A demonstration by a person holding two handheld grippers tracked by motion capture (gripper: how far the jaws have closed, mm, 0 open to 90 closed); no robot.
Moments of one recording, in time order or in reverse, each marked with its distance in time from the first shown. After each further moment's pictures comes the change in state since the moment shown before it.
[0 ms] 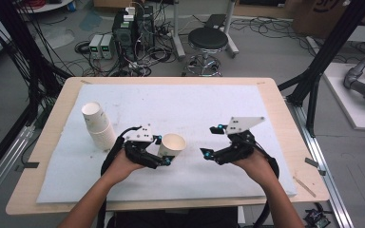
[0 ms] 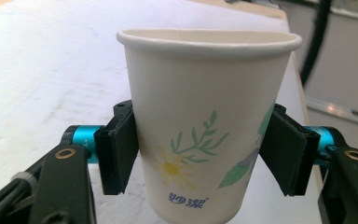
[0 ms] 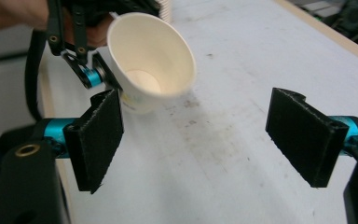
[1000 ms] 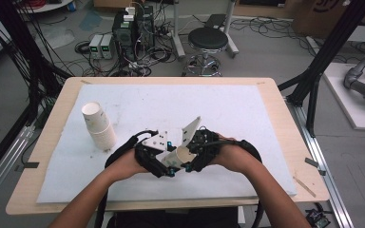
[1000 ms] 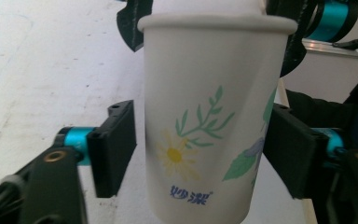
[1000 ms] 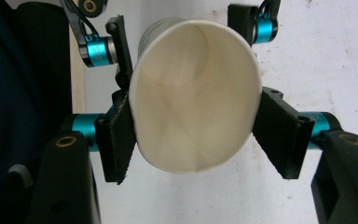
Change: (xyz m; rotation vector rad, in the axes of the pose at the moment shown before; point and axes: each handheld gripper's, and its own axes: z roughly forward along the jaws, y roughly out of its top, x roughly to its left) left arm -0.020 0.023 0.022 0.218 -0.155 0.200; right arm 0.039 0.058 0.075 0.516 0.209 -0.396
